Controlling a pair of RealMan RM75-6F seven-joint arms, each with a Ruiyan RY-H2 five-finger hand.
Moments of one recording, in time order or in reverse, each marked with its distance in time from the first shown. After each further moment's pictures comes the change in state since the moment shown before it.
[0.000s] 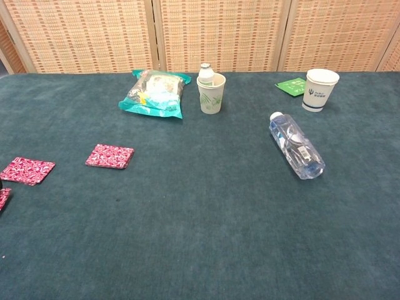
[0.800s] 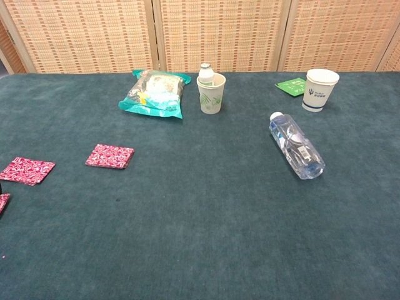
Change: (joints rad) left arm 0.022 0.018 -0.040 -0.043 -0.021 -0.047 0.009; right arm -0.001 -0.001 0.001 0.001 0.000 0.003 0.001
